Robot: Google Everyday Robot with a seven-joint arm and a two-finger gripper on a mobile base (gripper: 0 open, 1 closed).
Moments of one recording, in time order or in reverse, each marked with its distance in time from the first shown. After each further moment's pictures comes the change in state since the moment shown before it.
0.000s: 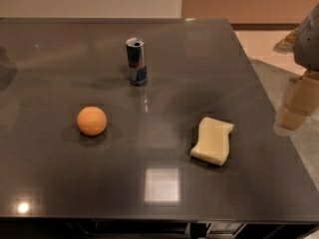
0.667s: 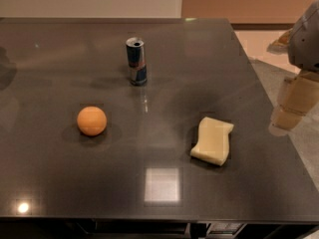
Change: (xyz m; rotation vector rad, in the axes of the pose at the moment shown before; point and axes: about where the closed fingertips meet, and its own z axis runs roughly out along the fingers) arm -0.009 0.001 0.005 -0.016 -0.017 -0.028
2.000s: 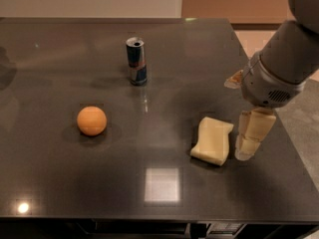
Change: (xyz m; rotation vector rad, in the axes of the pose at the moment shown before) arm -0.027 0.025 0.089 -0.146 -0.062 -0.126
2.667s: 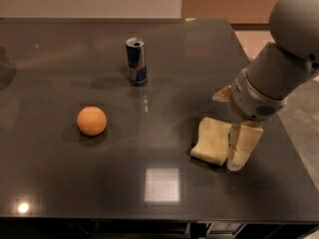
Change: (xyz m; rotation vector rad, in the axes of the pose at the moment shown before) arm -0.005 0.008 0.039 -0.060 -0.036 -0.057
